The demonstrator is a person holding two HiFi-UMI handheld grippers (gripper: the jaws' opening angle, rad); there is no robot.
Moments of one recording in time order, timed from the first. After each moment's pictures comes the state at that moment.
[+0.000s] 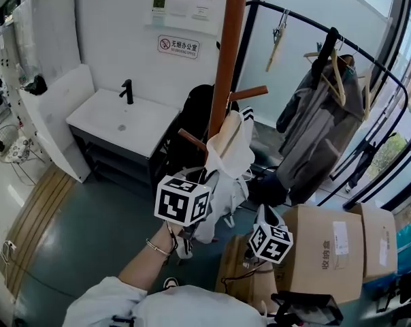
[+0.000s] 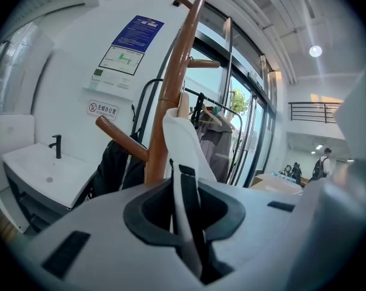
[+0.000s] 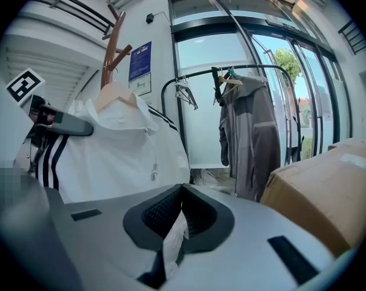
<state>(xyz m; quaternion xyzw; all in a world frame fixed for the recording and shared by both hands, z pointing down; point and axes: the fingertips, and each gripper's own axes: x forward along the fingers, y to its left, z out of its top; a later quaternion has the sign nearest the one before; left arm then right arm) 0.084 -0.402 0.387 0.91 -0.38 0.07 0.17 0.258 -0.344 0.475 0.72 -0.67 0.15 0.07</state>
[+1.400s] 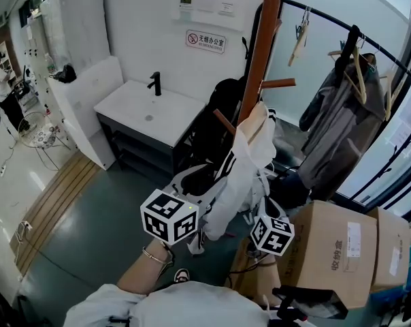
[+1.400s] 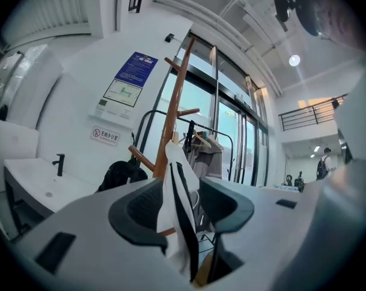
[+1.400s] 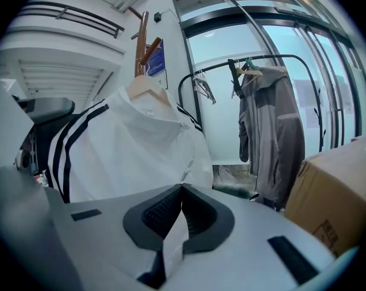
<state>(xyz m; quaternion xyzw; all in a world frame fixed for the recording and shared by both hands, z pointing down) 0.042 -0.332 0.358 0.92 -0.38 -0.05 0.09 0.208 -0.347 0.487 0.66 -0.73 0.16 0.08</state>
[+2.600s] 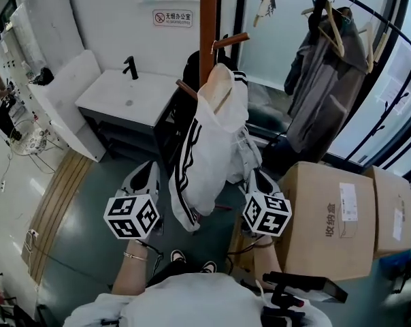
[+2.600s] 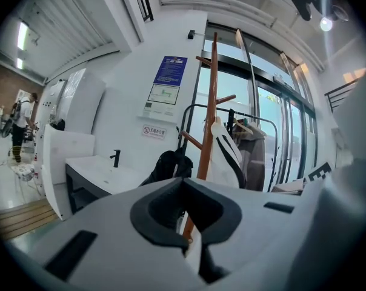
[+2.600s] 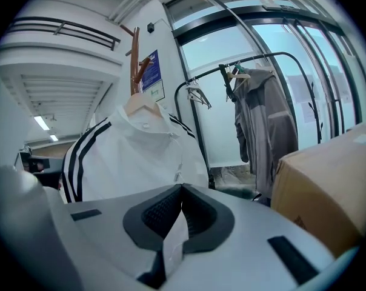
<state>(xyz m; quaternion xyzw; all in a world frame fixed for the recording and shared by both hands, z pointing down) -0.042 -0.316 0.419 0.81 -0.57 -0.01 0.12 0.233 -0.318 0.471 0.65 -0.74 0.16 0.04</state>
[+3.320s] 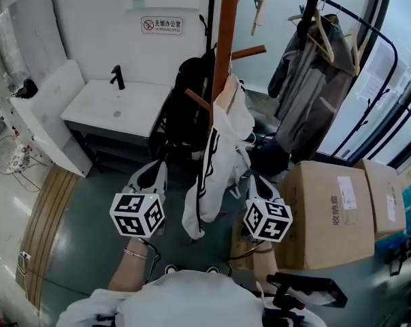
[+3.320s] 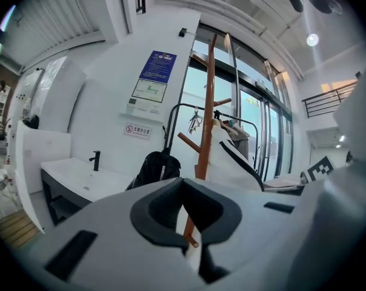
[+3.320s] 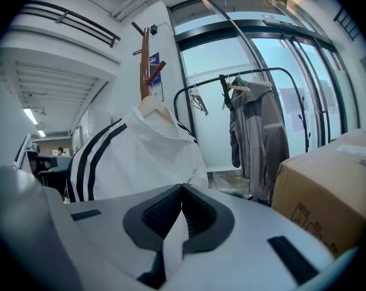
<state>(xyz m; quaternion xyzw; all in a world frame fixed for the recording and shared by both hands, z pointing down) -0.052 -0.349 0.416 0.87 -0.49 0.00 0.11 0.198 -0.305 0.459 0.69 -0.71 0.15 0.04</state>
